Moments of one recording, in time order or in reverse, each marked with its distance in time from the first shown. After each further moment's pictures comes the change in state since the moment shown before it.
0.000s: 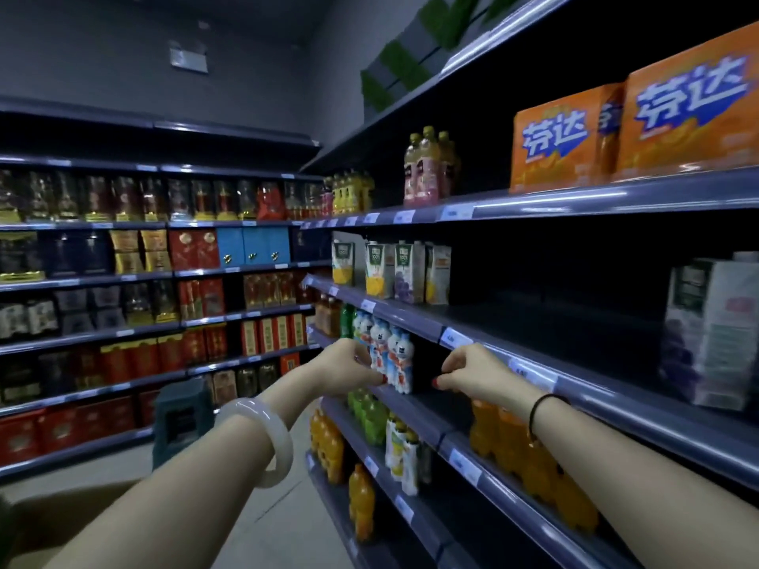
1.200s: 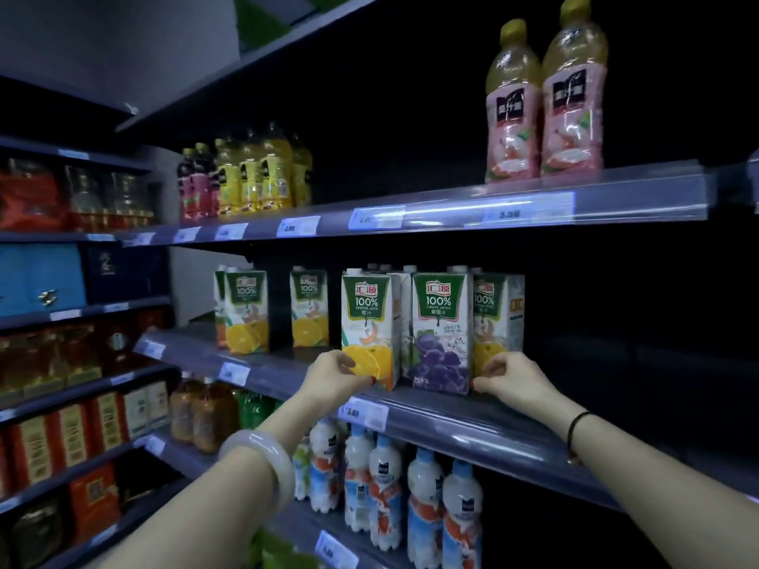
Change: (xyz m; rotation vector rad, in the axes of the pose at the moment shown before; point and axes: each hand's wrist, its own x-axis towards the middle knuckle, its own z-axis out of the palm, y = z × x) left_hand 0.624 -0.220 -0.100 -0.343 -0.049 0.274; right_hand 0.524 0.036 0.101 -0.072 0.537 0.420
